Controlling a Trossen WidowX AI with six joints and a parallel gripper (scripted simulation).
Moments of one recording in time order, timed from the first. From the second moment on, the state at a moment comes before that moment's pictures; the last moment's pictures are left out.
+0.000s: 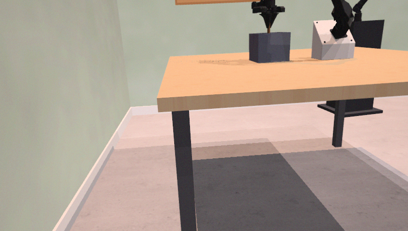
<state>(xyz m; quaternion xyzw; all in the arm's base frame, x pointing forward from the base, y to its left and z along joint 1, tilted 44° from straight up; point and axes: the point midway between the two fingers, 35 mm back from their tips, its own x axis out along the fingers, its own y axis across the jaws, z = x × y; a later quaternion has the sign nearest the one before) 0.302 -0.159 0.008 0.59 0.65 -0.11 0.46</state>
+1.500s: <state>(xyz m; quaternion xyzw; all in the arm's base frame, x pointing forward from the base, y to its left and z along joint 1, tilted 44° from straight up) 0.309 -0.114 -0.039 0.59 0.65 -0.11 0.46</state>
